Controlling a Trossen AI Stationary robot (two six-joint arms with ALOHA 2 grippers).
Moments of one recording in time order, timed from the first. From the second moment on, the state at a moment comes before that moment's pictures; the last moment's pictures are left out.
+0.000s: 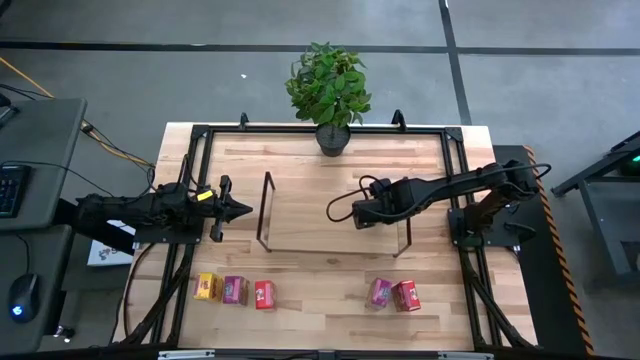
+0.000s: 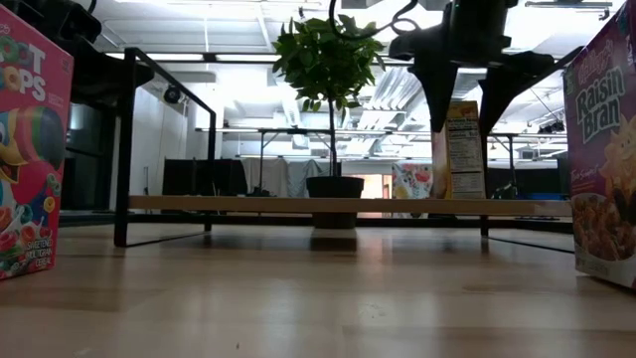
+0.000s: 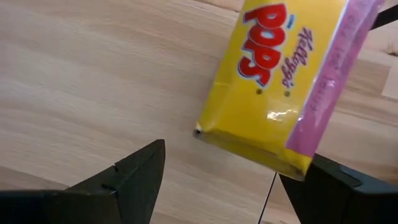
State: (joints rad) left arm -0.01 0.00 0.01 0.01 0.01 -0.02; right arm 0.15 1.62 1.33 -1.19 0.25 1.43
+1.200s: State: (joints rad) left arm -0.01 0.00 0.01 0.01 0.01 -0.02; right arm 0.22 1.56 1.33 -1.05 0.11 1.28
